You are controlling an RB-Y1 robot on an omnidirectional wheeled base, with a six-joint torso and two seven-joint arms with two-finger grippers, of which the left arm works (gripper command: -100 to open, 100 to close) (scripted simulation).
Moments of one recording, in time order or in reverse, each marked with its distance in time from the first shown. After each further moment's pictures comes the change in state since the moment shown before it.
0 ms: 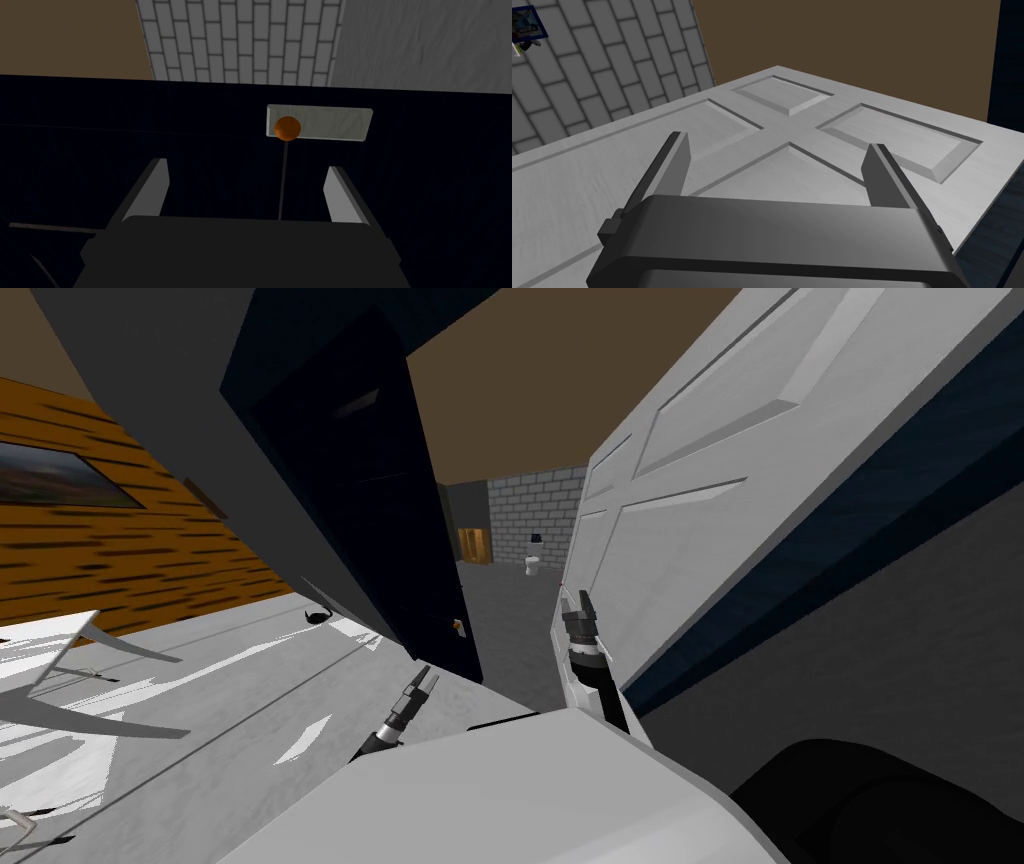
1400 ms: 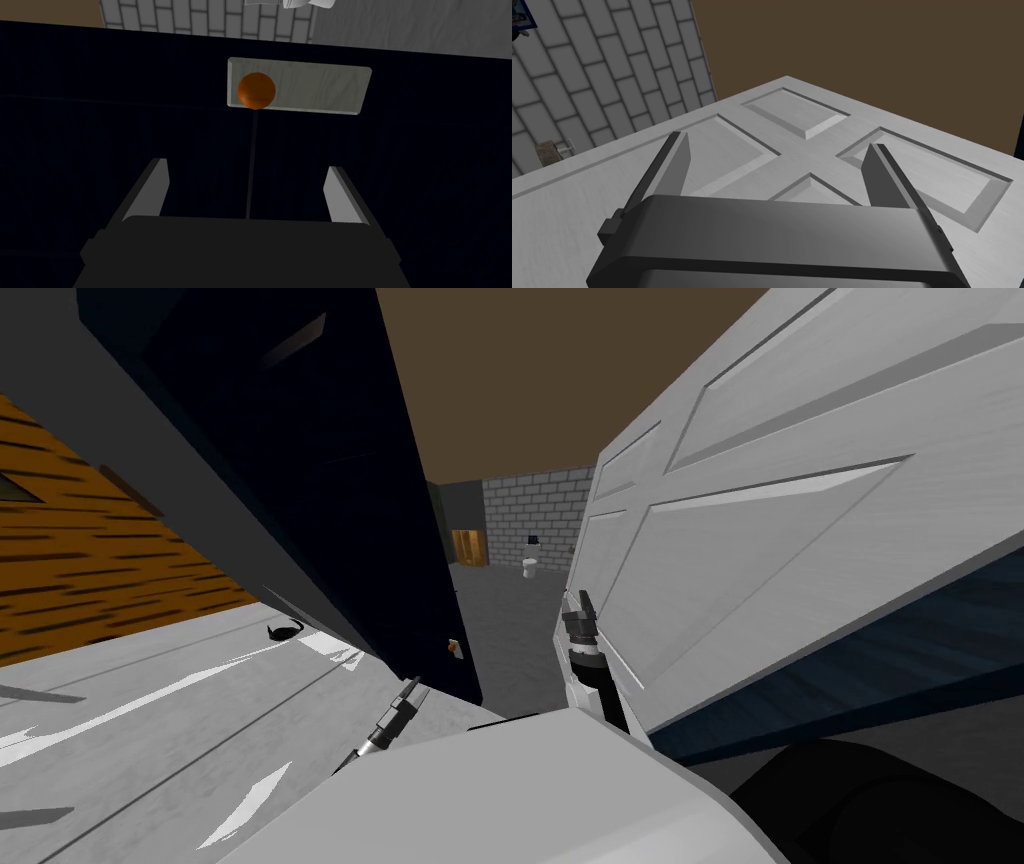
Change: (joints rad) arm -0.076 0.058 0.004 0.266 -0.032 -0.123 0.071
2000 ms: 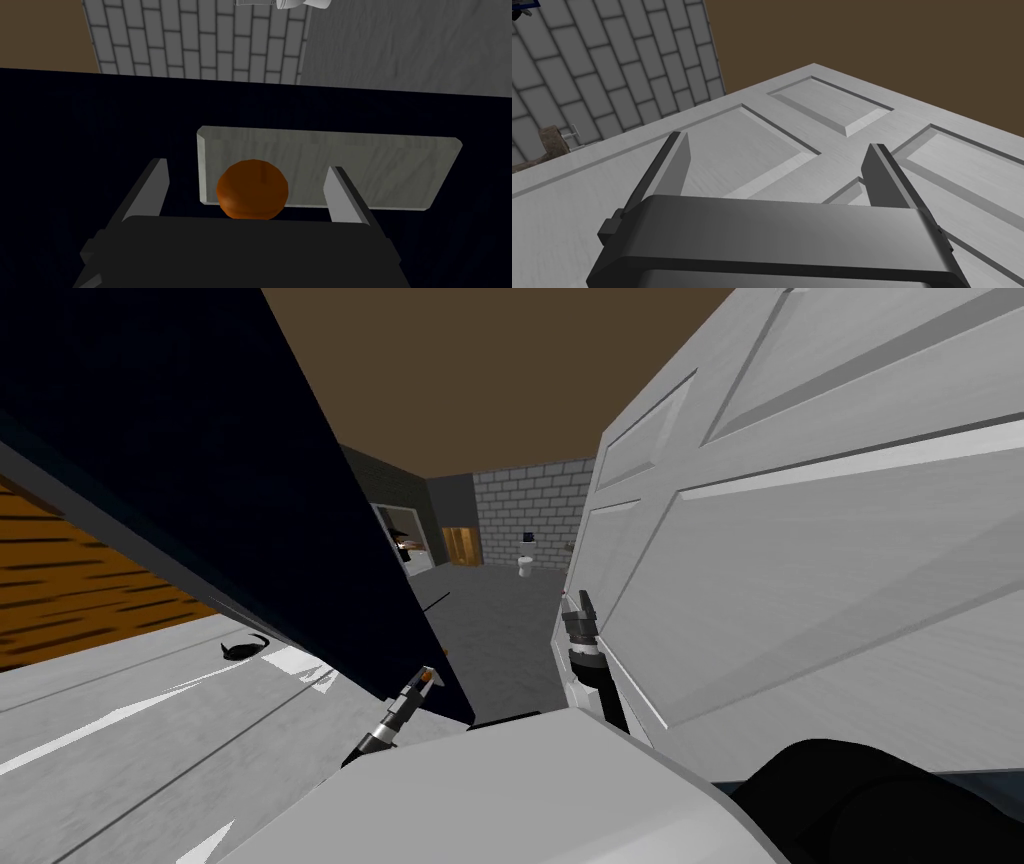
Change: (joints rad) arm -0.051 -0.026 0.000 0.001 0.019 0.077 -0.010
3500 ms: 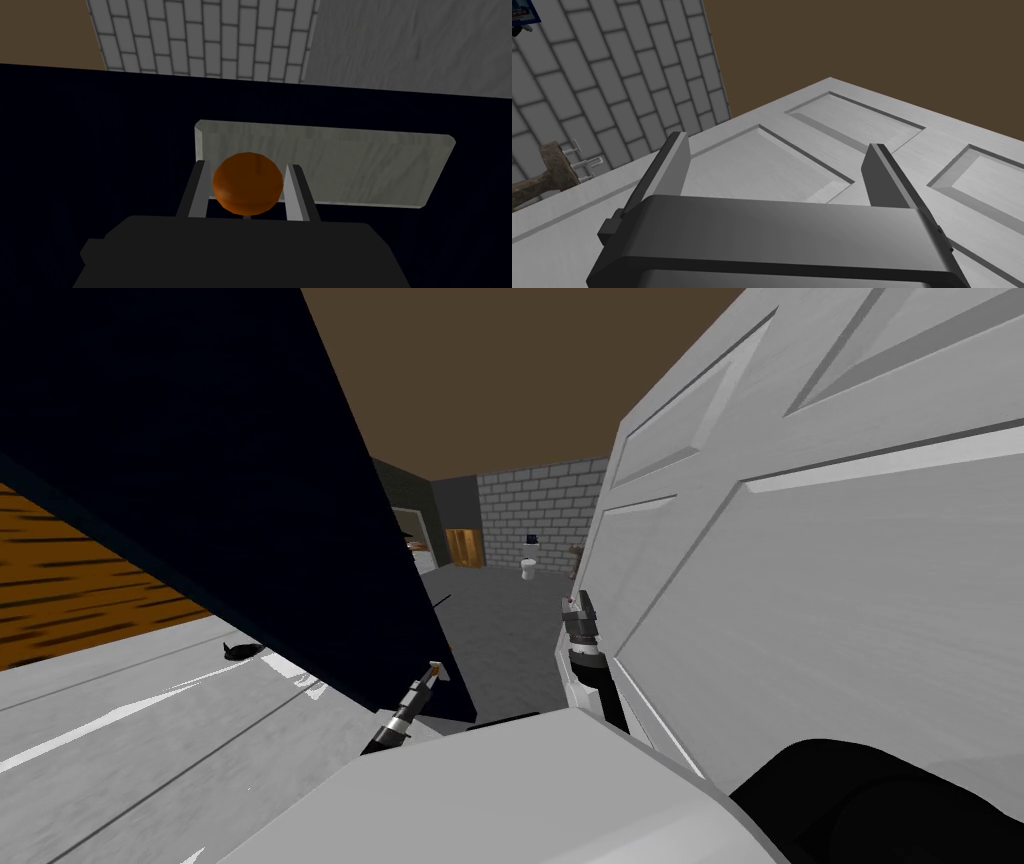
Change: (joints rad) arm 0.016 -0.081 0.048 -0.075 -0.010 0.100 -0.044
